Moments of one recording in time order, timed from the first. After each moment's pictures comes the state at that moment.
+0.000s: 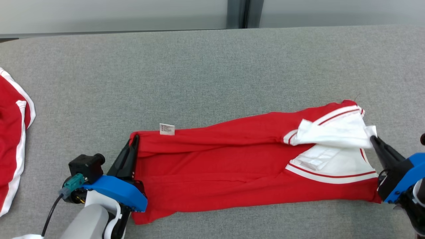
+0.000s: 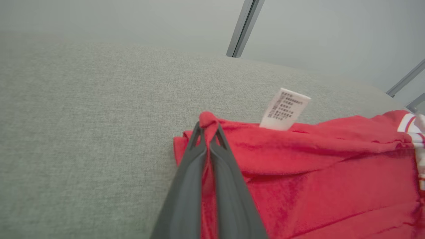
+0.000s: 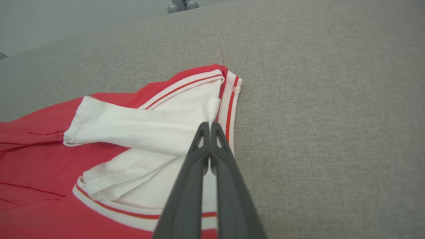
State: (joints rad) left arm -0.34 0.32 -0.49 0.48 -0.68 -0.09 -0.25; right arm -0.18 -0.28 -0.13 0.09 0.48 0.13 0.44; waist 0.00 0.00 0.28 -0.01
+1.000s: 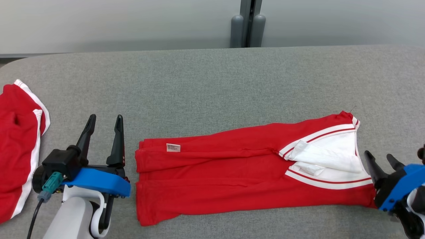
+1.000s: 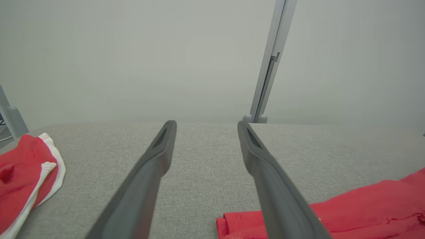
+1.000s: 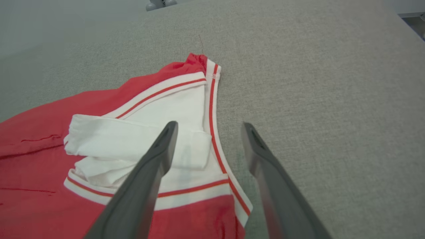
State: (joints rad) left arm -0.28 0.26 -0.25 0.33 -0.44 -0.05 -0.26; right arm -0.13 -0.15 -0.26 0.08 0.33 0.13 0.49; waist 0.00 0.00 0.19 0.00
